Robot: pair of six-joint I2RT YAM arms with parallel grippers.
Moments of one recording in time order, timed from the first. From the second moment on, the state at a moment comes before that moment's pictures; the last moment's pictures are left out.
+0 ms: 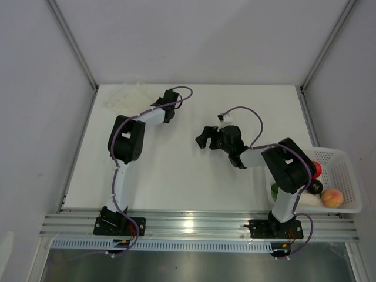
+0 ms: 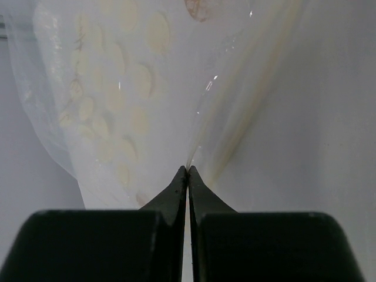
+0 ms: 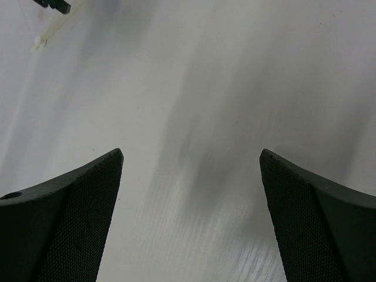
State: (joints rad) left arm -0.37 2.31 1.71 -0.27 -0.68 0.41; right arm 0.55 1.82 0.77 0.70 -0.08 0.49
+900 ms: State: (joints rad) left arm -0.63 1.73 1.45 -0.71 -0.25 -0.19; right arm 0.49 1.33 0.61 0.29 -0.24 0.67
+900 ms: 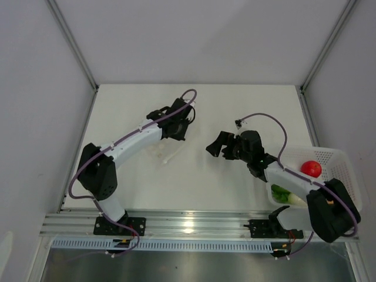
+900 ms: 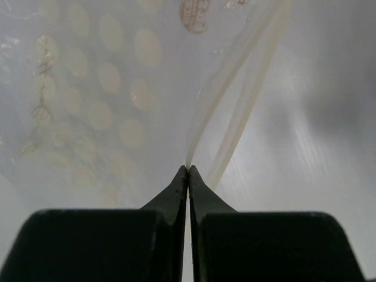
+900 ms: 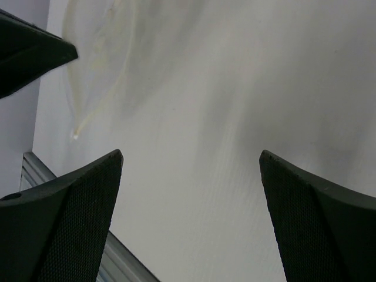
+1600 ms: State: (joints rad) left arm -0.90 1.36 1.16 -0.68 -0.13 -0.41; right arm 0.68 0.85 0.59 -0.23 -0.08 0.74
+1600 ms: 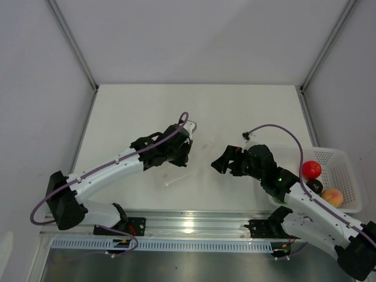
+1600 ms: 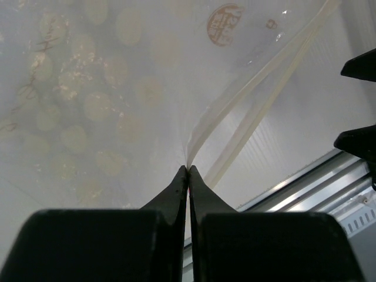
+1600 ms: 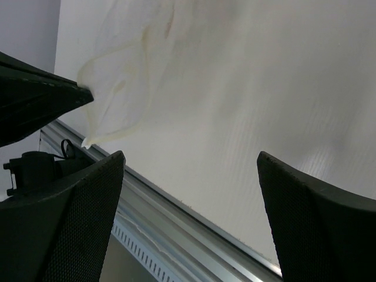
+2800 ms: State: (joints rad) left arm -1.00 1.21 1.03 -0.53 -0.05 -0.50; right arm 0.91 0.99 0.59 -0.14 0.19 0.89
